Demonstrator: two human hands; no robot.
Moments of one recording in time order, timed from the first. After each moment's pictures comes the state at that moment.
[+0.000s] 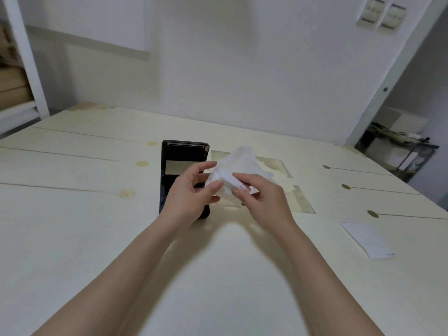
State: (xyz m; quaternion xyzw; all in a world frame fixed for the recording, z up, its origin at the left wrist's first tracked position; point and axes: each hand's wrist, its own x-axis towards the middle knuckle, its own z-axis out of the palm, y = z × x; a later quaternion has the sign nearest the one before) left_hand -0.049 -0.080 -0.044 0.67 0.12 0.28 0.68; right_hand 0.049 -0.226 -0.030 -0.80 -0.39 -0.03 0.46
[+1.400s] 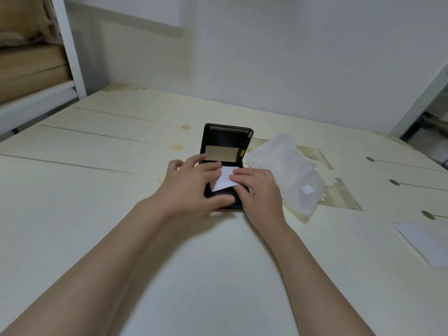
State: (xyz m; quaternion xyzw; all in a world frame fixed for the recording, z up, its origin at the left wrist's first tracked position) left_hand -0.088 0.002 -0.066 0.97 0.12 0.14 0.14; right_hand 0.028 -0.142 -0.087 -0.81 -0.42 -0.16 0.36
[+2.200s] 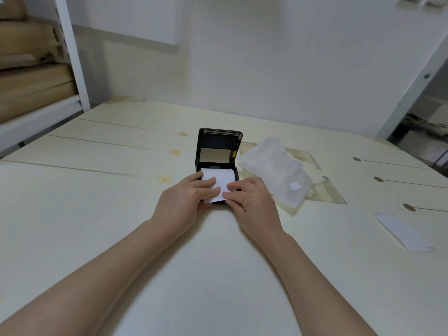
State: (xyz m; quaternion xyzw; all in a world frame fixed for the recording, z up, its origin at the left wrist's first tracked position) left_hand -0.109 -0.021 -0.094 0.95 0.08 0.29 0.10; right_hand 0.009 -0.172 -0.096 -0.79 -0.50 -0.22 0.28
